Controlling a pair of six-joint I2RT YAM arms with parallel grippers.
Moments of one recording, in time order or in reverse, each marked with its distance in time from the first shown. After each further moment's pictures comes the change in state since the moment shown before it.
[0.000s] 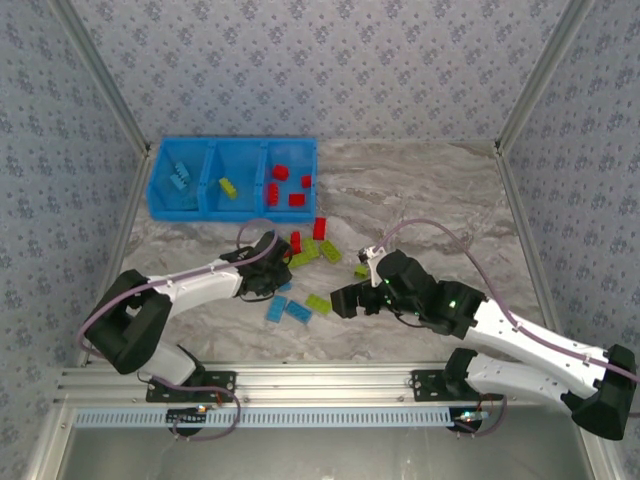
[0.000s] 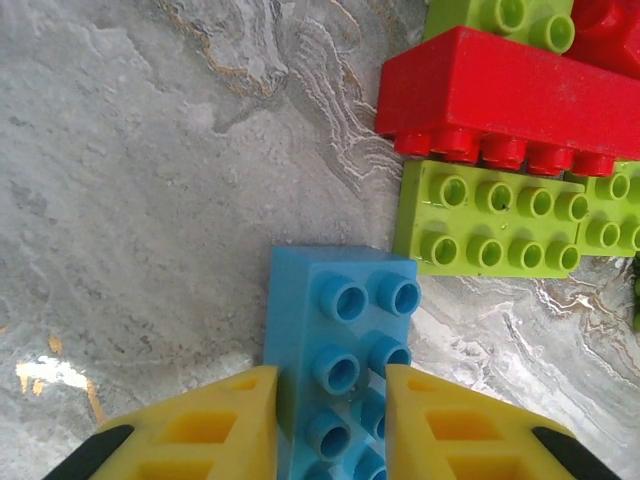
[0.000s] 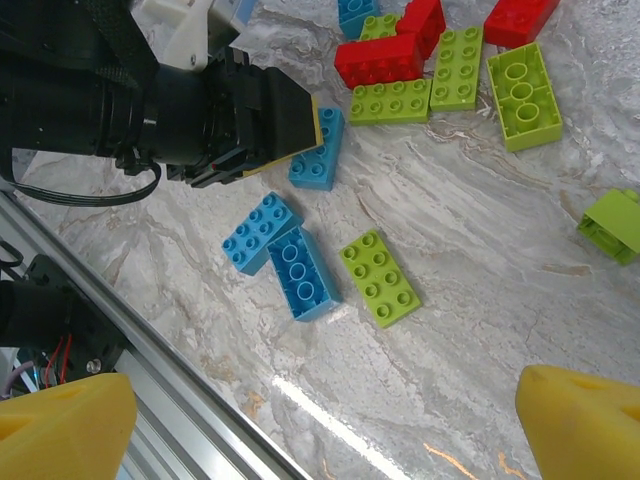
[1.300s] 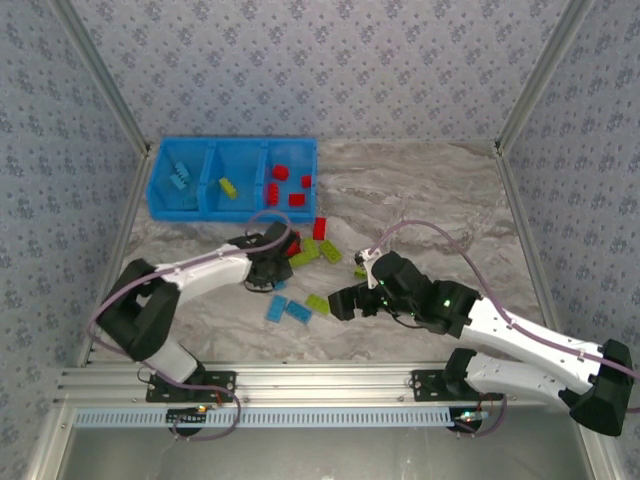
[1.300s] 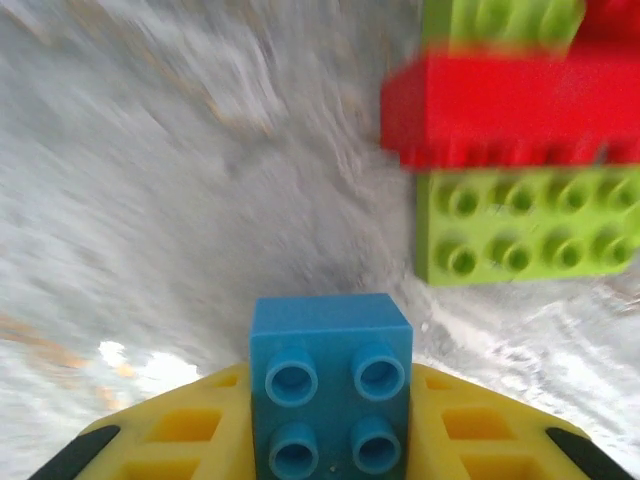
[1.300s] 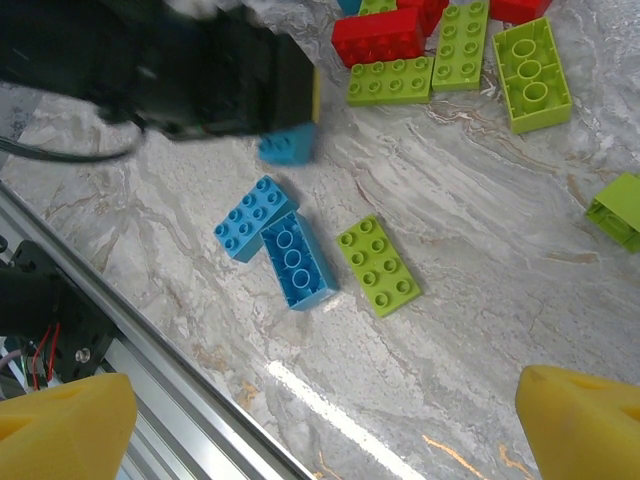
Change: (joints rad) left arm 0.031 0.048 0.182 -0.241 -0.077 0.190; right arm 0.013 0.029 -0.002 -0.001 0.000 0.000
